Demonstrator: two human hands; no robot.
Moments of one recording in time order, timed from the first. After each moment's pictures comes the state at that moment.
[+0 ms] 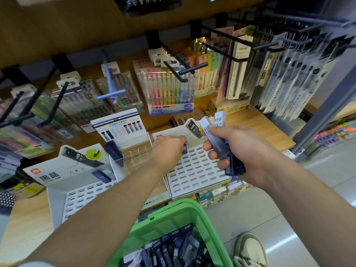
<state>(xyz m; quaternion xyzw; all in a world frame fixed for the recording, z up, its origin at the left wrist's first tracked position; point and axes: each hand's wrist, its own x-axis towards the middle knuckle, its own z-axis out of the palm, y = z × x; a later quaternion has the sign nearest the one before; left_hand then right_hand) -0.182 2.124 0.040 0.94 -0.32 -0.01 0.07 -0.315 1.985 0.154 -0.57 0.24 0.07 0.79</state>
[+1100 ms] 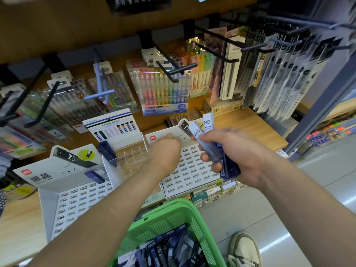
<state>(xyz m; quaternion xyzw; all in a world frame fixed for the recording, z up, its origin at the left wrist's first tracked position) -0.205 2.113 0.057 0.96 -0.29 -0.03 0.03 -0.318 1.976 0.151 -0.58 0.23 0.11 0.77</state>
